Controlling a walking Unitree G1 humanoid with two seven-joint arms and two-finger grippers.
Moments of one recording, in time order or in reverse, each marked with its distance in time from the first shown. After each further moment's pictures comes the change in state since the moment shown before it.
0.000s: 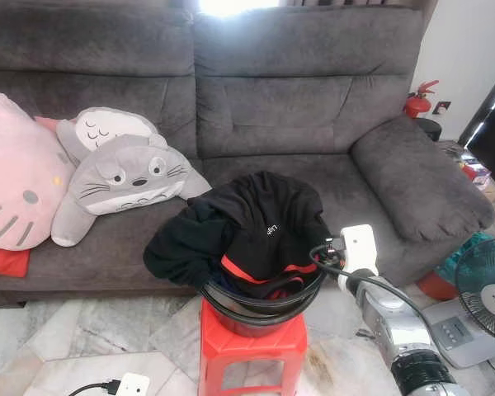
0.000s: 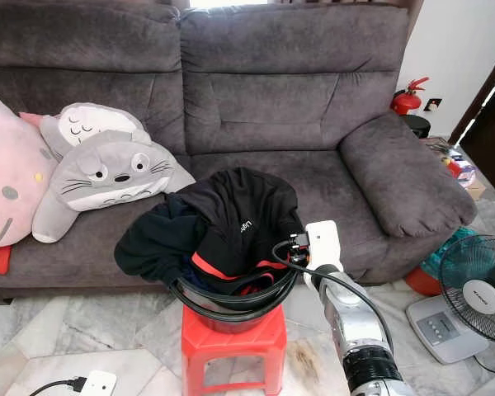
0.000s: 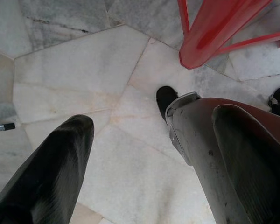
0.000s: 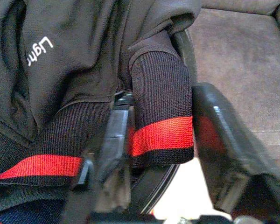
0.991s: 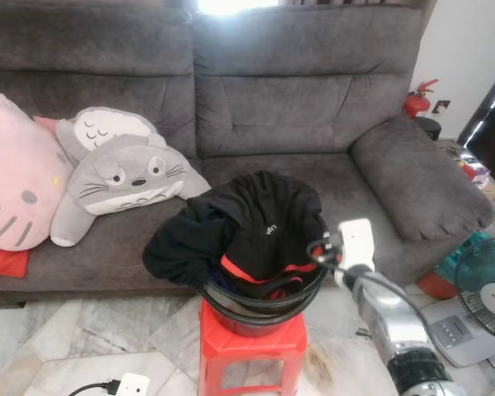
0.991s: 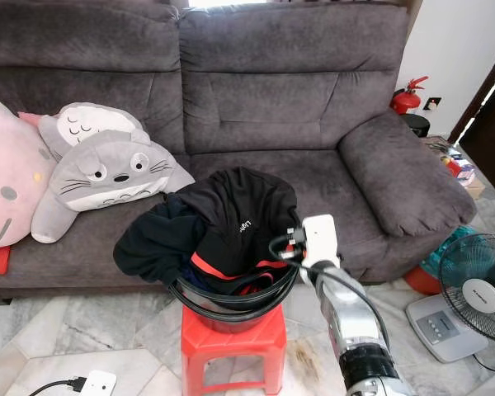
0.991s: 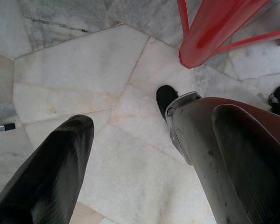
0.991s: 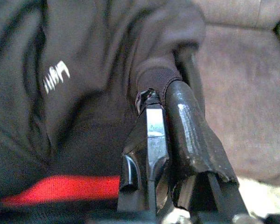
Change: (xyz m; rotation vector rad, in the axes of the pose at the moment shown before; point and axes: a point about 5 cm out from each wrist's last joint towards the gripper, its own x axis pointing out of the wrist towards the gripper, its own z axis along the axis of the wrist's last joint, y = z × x) left arm 0.000 0.000 0.000 0.001 0.002 -0.001; right arm 0.004 0.007 0.022 0.018 -0.103 0.022
